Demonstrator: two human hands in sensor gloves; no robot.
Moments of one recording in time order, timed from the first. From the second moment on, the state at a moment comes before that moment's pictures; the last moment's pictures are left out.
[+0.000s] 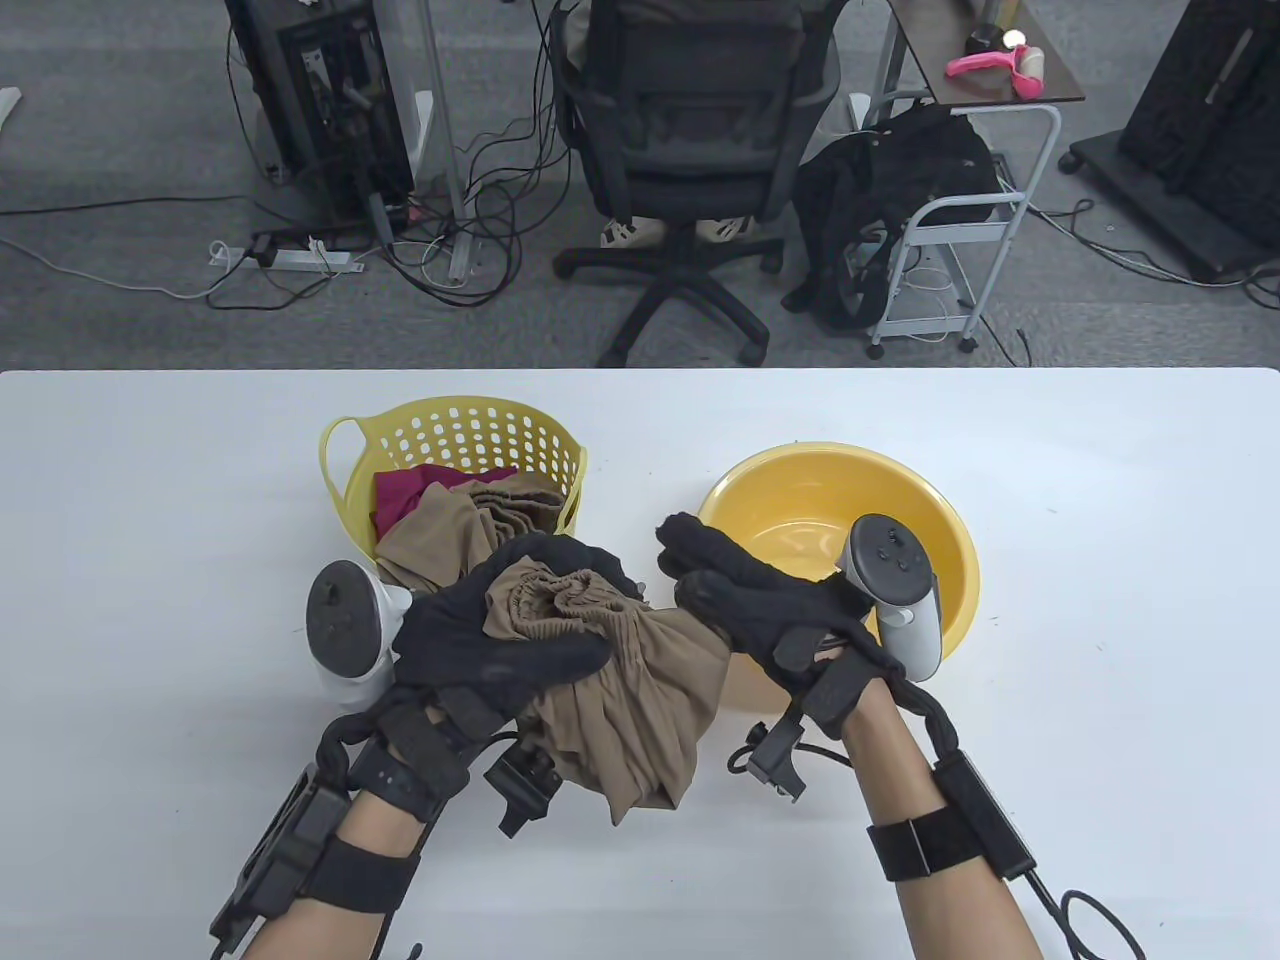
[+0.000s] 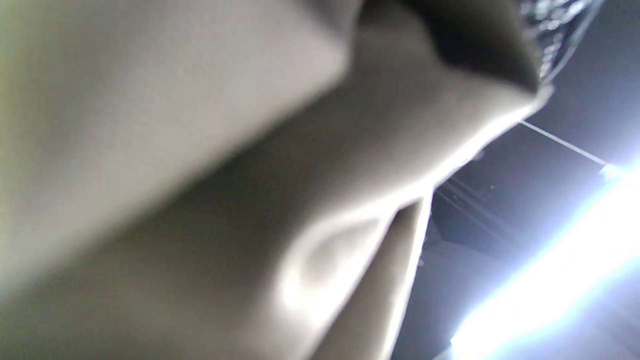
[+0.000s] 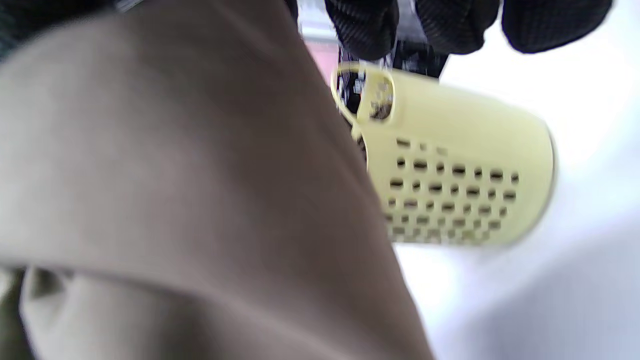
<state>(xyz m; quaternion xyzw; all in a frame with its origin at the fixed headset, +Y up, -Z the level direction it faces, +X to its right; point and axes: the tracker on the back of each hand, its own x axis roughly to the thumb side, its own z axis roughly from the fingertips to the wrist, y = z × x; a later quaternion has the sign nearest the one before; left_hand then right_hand) -0.162 -0.553 -0.292 0.04 -0.39 0.65 0.65 0.101 -0.622 -0.334 0.22 0.19 0.69 0.67</state>
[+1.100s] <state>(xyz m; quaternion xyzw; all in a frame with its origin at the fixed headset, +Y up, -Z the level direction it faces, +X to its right) -0.158 -0.576 -0.304 0.03 -0.36 0.64 0.68 0.055 -0.638 -0.311 0.37 0.33 0.59 0.64</state>
